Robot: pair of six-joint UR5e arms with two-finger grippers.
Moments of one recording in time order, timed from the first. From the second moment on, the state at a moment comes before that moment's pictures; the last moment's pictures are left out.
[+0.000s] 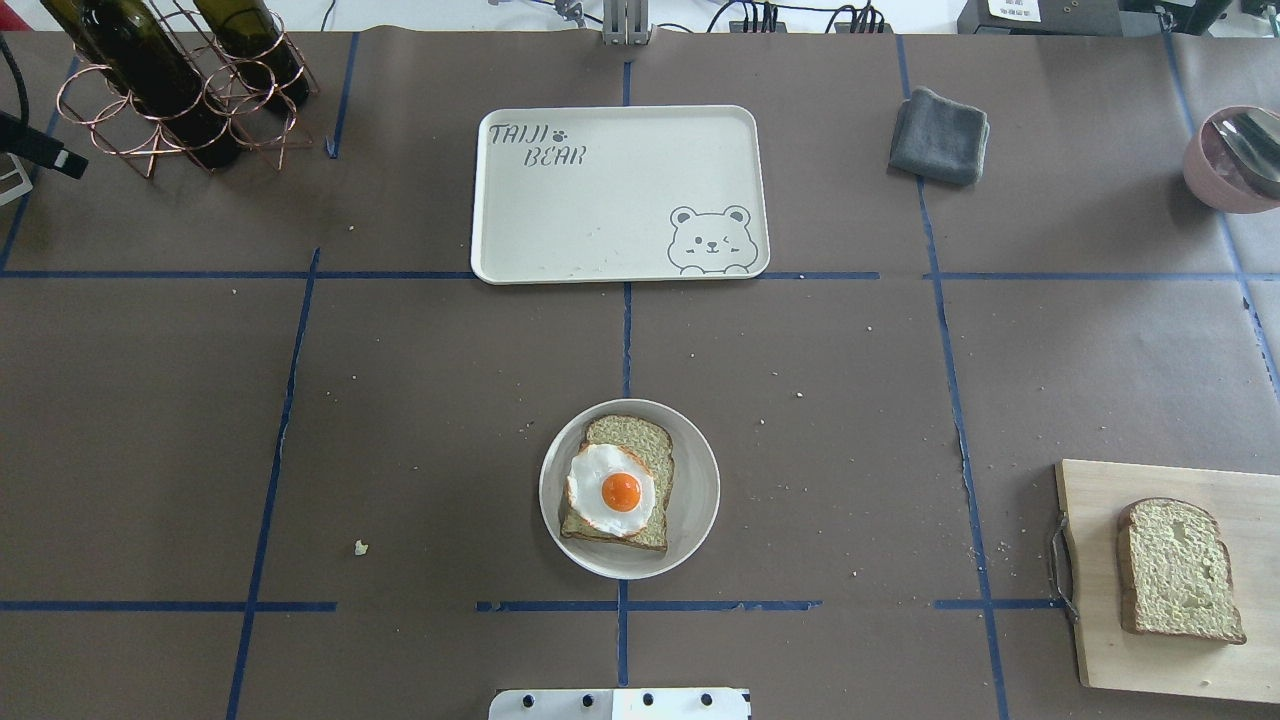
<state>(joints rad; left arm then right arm) -1.28 -1.81 -1.61 -1.96 -2.36 -0.28 1.56 -1.62 1.77 -1.65 2.54 -0.01</state>
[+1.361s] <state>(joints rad) -0.98 -1.85 -1.80 -2.03 -2.24 -0.96 0.99 -2.06 1.90 -0.75 2.26 0.95</state>
